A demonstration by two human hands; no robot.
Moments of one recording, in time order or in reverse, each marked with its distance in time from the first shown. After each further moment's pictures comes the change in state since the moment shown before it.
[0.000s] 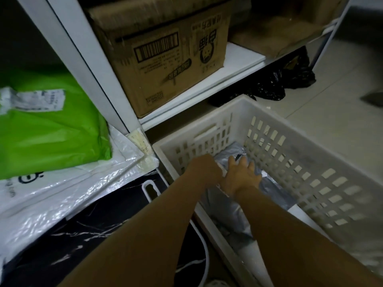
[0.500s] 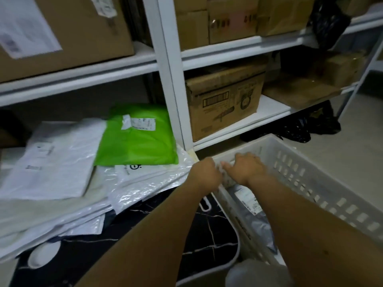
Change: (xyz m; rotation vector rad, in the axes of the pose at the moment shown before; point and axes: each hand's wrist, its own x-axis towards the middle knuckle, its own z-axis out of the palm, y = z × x) left_hand -0.168 -0.061 -0.056 -0.485 0.402 -0.116; right_hand -0.122 -0.097 -0.125 -0.036 0.122 -0.271
